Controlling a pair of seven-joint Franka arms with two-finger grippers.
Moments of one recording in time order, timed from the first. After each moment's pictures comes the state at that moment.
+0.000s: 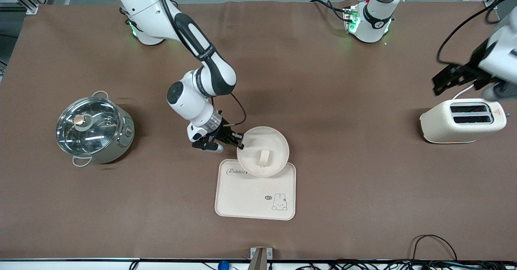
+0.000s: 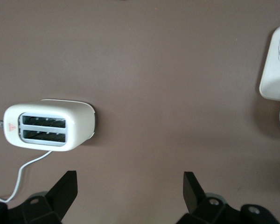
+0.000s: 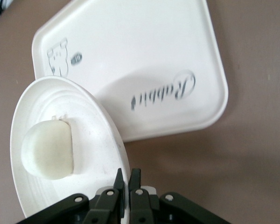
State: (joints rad) left arm 0.16 0.05 -0.31 -1.39 0.09 1.44 -0.19; right arm 0.60 0.66 0.03 -1.78 0.87 2.85 0.15
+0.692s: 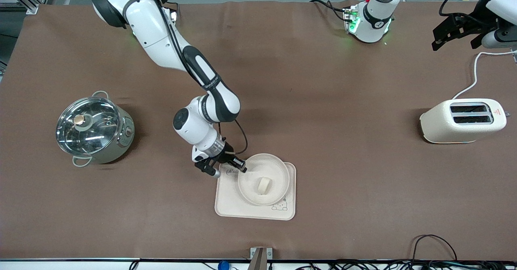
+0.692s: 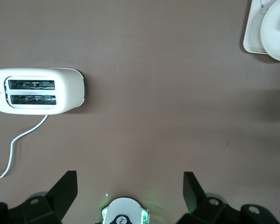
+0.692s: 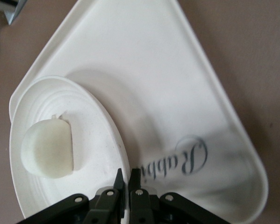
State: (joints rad) left arm -0.02 -0.14 -0.10 -1.57 -0.02 1.38 -0.15; right arm 0.56 0.93 0.03 -1.47 0.87 2.86 0.33
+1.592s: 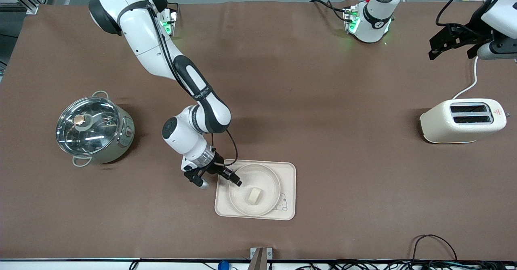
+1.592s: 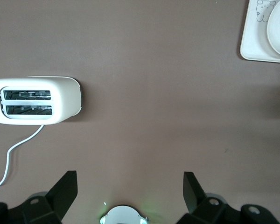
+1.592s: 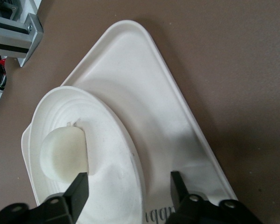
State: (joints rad) left arm -0.03 -0.09 -0.11 -1.54 -0.01 1.41 -0.15; right arm 0.51 0.95 0.03 -1.41 0.87 2.86 0.33
